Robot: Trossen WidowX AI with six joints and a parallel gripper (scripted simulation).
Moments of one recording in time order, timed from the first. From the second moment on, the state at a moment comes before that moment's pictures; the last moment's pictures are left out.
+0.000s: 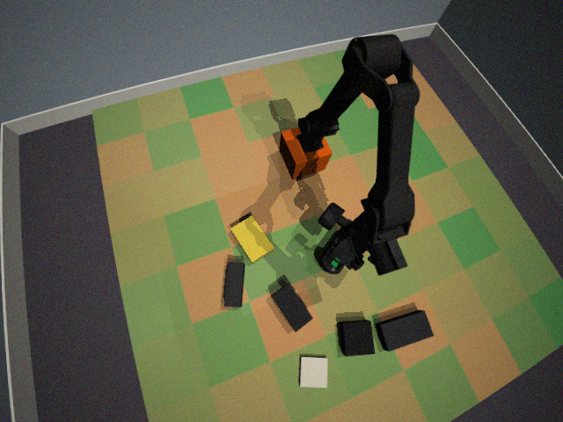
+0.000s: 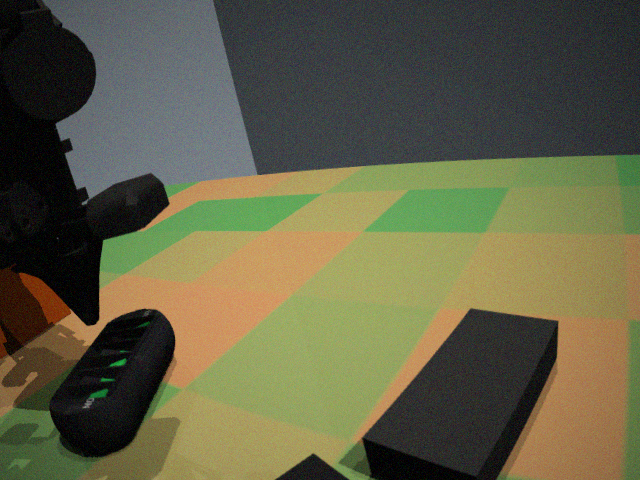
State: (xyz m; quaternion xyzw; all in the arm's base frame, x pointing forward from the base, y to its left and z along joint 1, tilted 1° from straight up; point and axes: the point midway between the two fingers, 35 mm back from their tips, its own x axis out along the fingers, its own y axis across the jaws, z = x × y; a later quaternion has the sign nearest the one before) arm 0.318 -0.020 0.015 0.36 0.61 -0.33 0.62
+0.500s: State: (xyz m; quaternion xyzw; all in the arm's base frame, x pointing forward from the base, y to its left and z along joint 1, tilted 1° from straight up) arm 0.319 -0.020 -0.009 0.36 0.61 -0.33 0.62
